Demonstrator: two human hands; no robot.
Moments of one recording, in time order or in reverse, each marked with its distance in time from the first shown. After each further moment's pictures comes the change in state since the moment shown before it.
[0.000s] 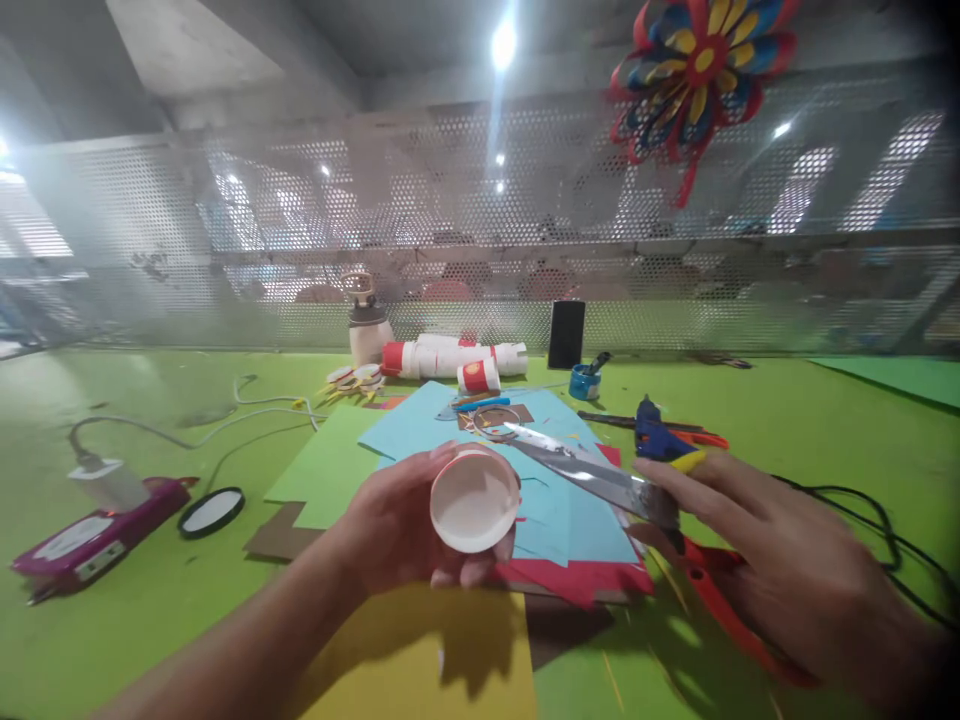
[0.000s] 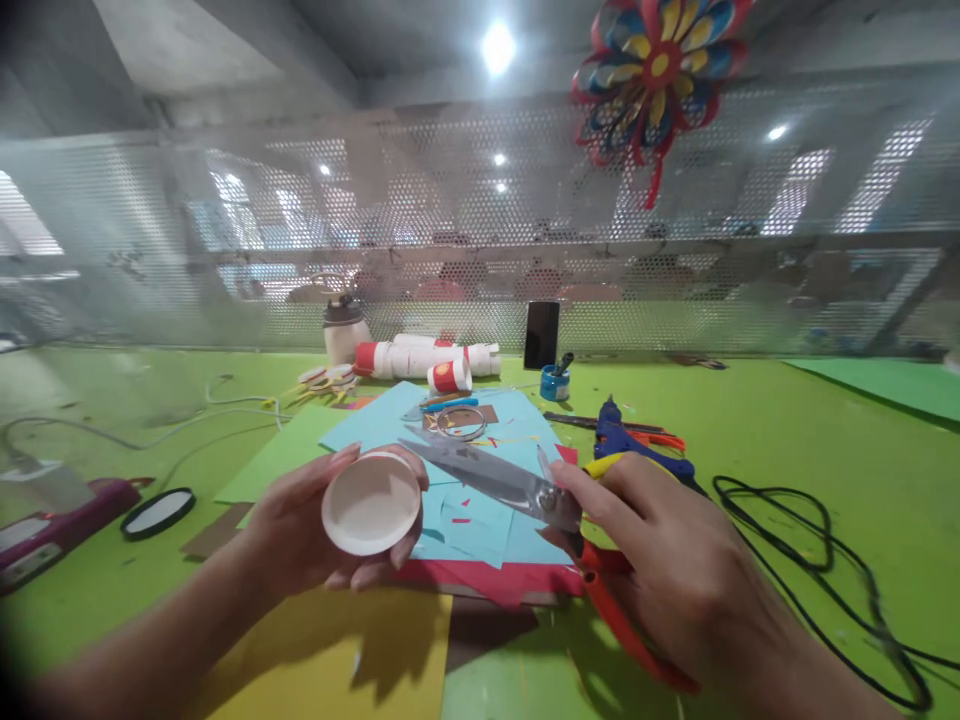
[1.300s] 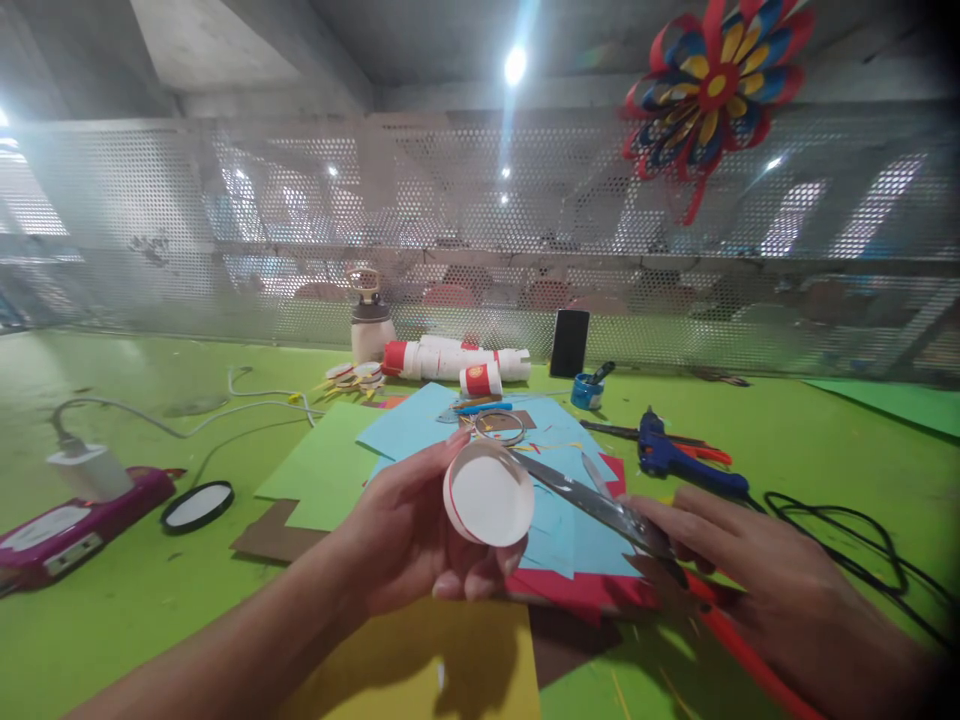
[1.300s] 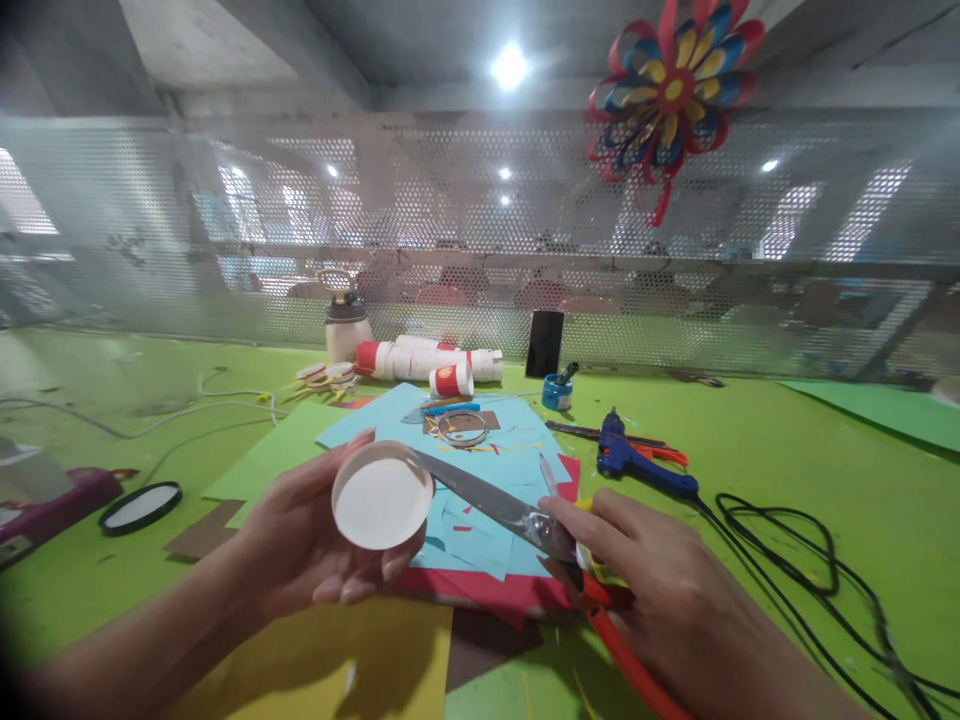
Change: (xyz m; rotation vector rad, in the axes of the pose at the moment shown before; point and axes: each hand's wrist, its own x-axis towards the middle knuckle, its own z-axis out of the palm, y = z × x) left_hand 0.001 -0.004 0.001 -0.250 -0.055 -0.009; right_hand -0.012 -0.003 0.010 0.153 -0.165 0.031
